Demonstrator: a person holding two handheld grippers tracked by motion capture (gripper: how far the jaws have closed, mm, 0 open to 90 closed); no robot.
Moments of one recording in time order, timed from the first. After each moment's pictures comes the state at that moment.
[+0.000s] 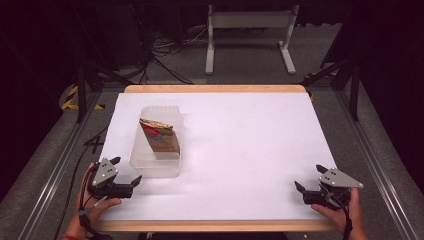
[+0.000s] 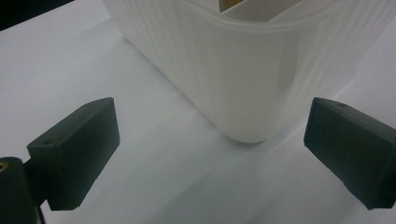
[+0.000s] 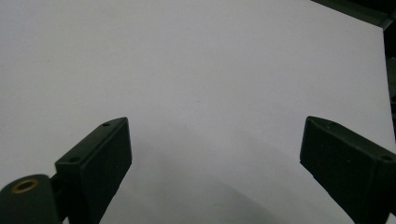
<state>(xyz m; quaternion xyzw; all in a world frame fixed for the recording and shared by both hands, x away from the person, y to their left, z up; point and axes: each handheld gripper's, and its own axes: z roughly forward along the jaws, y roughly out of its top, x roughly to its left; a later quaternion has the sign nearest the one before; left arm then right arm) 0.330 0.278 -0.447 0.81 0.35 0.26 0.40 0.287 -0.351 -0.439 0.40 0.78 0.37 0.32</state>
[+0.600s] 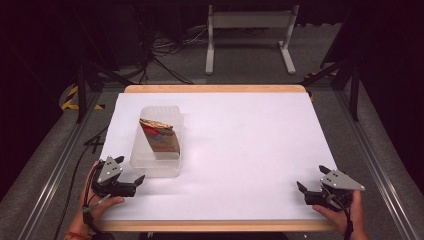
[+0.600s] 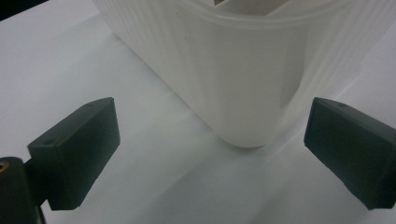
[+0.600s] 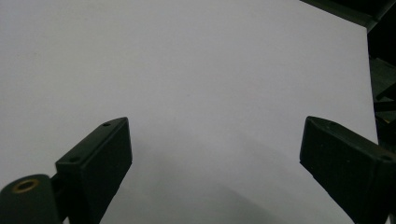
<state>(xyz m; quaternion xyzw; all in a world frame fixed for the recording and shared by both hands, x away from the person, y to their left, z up) 0.337 0.272 -0.451 0.81 0.34 0.25 0.40 0.285 -0.355 -0.440 0.40 0.77 0.35 0.34</state>
